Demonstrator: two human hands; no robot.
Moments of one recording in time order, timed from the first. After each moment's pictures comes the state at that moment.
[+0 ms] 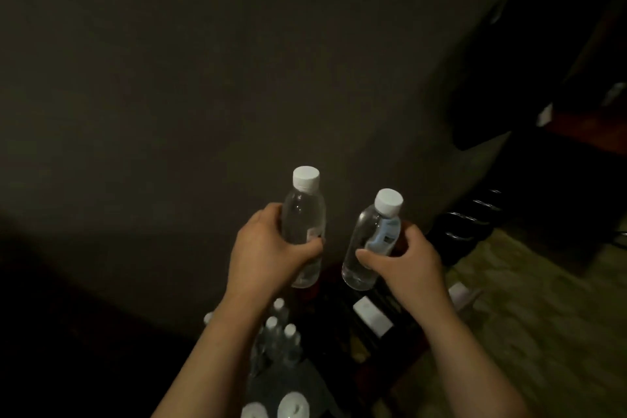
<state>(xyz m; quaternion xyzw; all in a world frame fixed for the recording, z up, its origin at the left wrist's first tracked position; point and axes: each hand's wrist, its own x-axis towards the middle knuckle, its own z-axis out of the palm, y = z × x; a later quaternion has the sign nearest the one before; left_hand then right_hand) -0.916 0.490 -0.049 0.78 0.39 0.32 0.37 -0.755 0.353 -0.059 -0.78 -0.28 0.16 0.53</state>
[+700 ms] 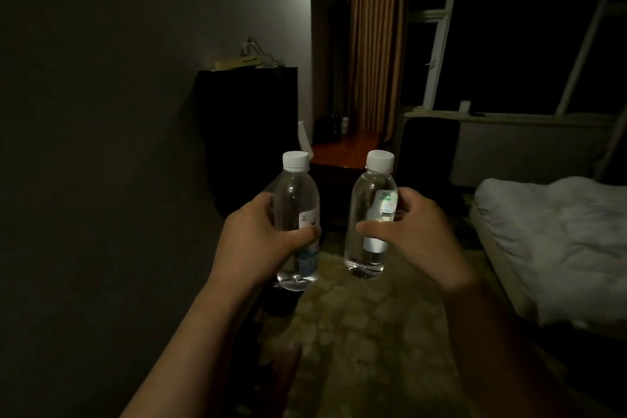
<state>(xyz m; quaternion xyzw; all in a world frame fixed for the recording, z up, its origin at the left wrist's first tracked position) -0.517 0.263 0.080 0.87 0.05 0.25 0.43 -0.449 0.049 0.086 -0.83 -0.15 -0.07 0.54</state>
